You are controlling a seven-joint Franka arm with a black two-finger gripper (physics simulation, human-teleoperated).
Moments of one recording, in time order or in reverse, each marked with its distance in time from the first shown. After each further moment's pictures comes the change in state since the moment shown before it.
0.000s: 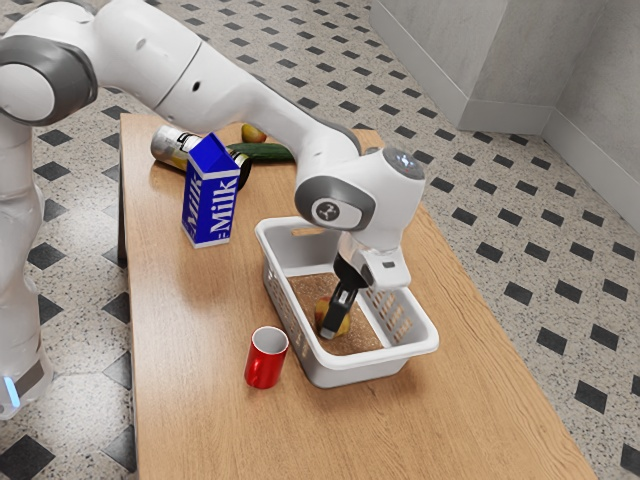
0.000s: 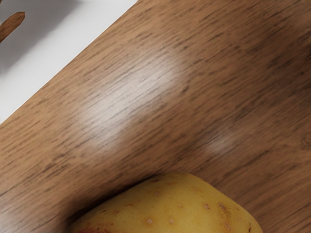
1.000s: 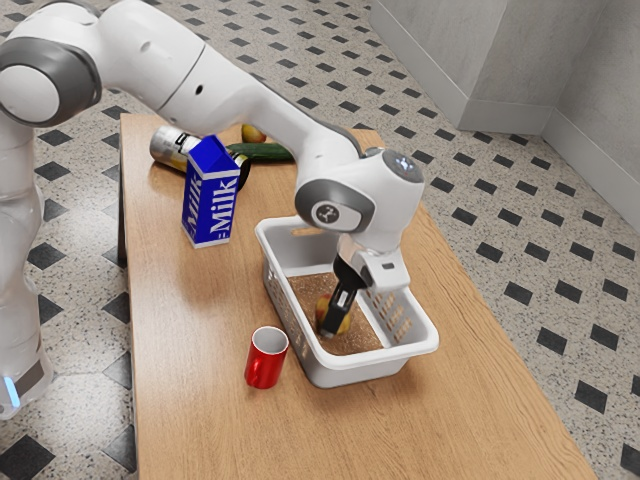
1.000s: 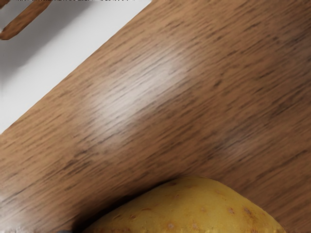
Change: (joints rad) arm 0.002 0.011 0.008 -0.006 0.021 0.014 -0.015
